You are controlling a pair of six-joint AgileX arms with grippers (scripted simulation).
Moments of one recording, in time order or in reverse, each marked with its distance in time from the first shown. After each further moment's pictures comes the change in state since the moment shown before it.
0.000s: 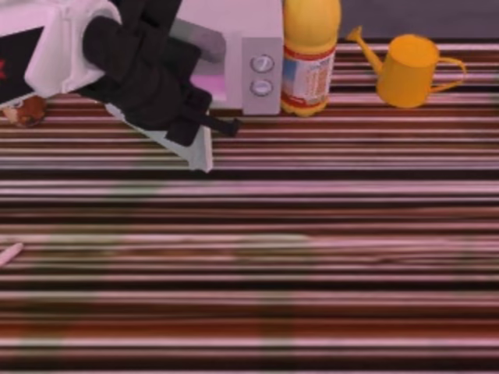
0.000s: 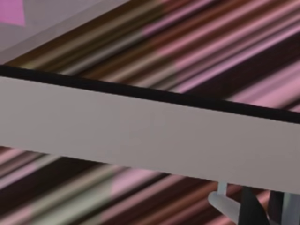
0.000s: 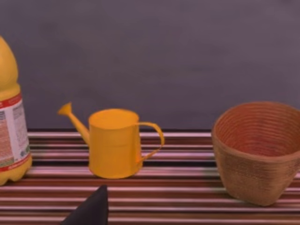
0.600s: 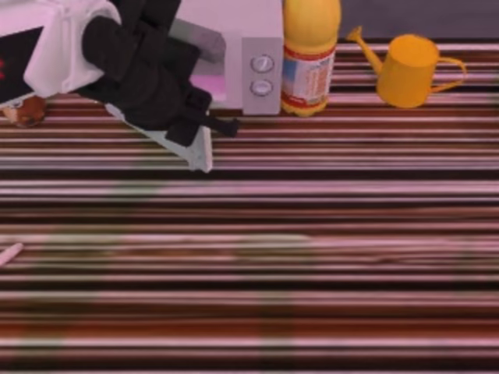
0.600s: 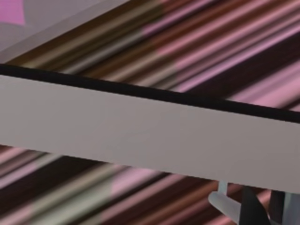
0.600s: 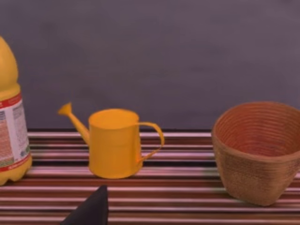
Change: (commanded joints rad) left arm 0.000 0.000 0.000 0.000 0.000 0.000; right arm 0.000 0.000 0.000 0.000 0.000 0.000
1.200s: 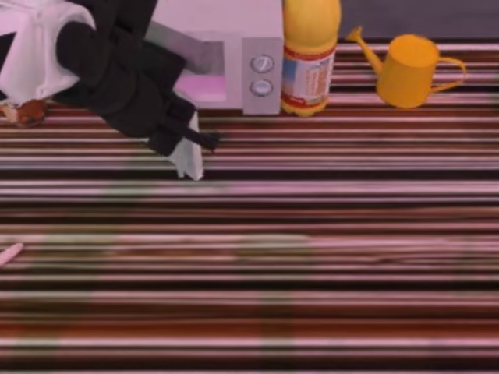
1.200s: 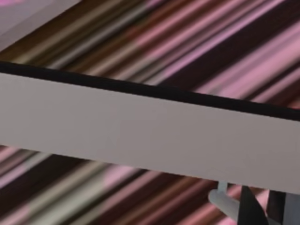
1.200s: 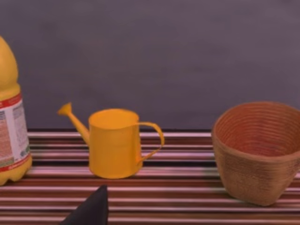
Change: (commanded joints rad) left arm 0.046 -0.046 -0.066 -0.006 0.075 0.129; right arm 0.000 0.000 0.000 0.000 0.000 0.000
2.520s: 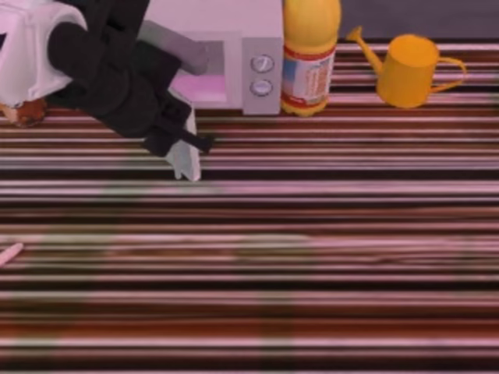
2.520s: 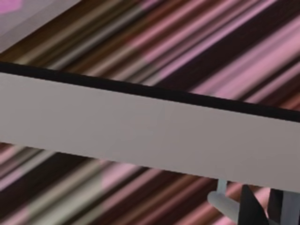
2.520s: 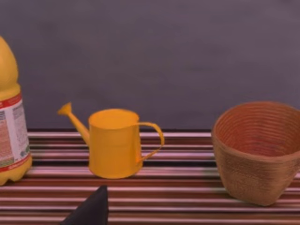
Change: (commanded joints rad) left arm 0.010 -0.016 -0.008 0.005 0.015 0.026; right arm 0.000 0.000 0.000 0.000 0.000 0.000
